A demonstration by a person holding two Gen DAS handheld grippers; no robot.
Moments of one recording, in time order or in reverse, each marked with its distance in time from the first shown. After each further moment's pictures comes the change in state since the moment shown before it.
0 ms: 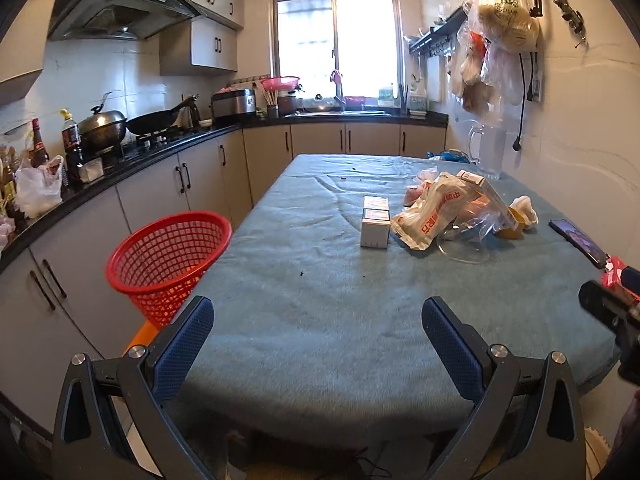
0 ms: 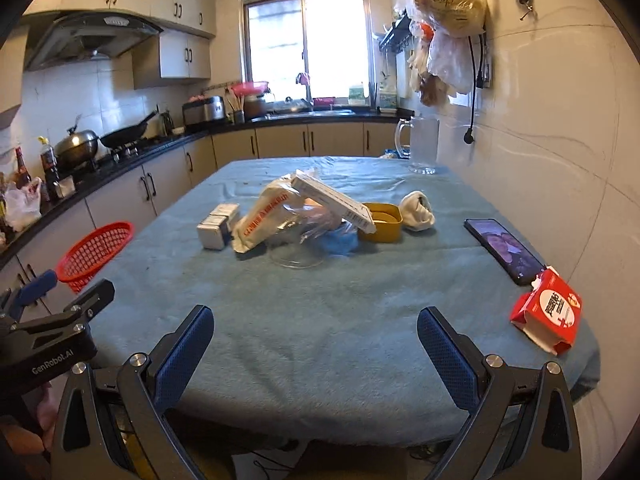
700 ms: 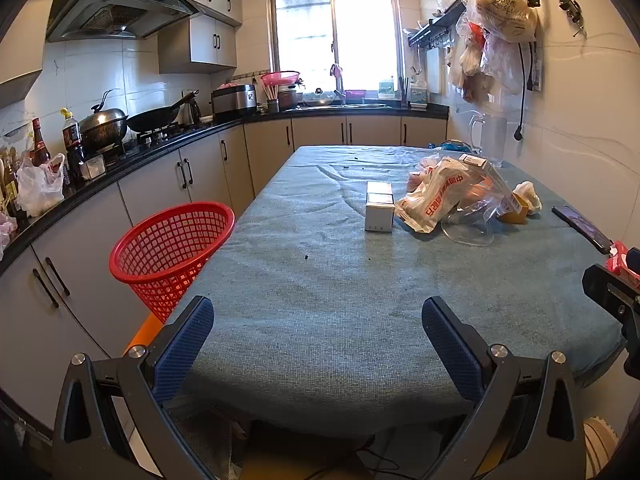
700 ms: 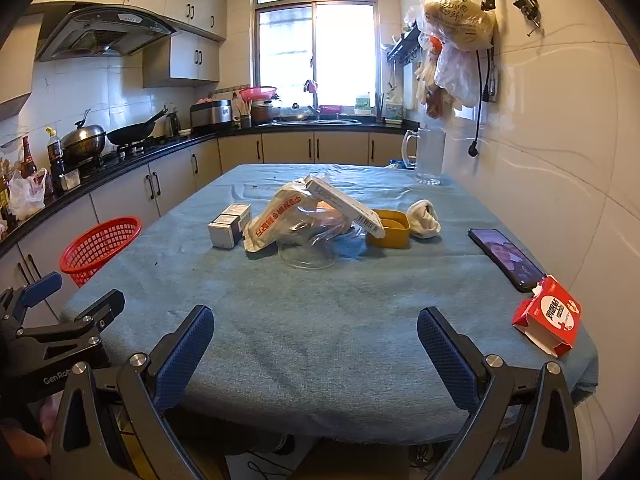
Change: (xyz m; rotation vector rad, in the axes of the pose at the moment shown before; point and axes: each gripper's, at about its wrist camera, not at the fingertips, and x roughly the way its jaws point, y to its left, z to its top) left arm 0.008 -0.004 -0.016 0.021 0.025 0.013; right arm 0.004 0.007 -0.006 -0.037 0.006 -0.002
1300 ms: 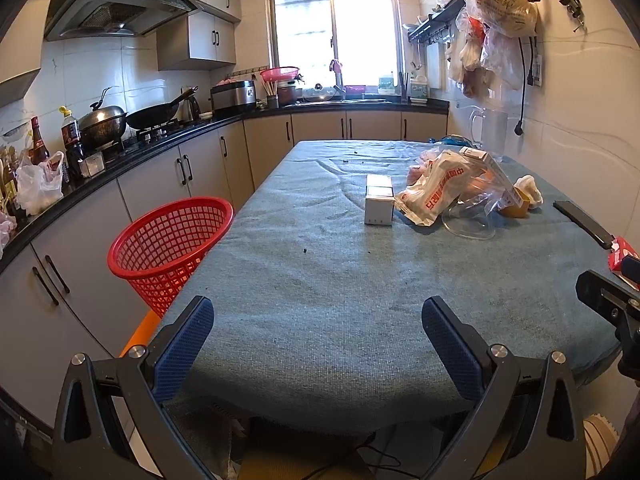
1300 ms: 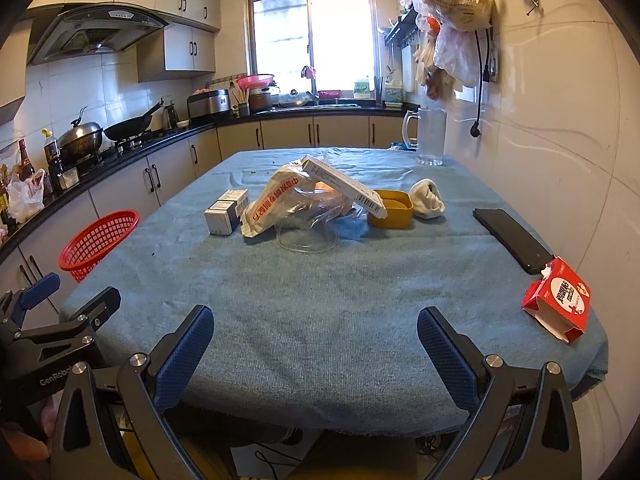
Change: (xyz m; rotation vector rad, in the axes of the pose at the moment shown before) left arm 0.007 -0.001 -0.005 0.000 0.013 -0.001; right arm 0.010 -0.002 -0.006 0.021 0.046 0.017
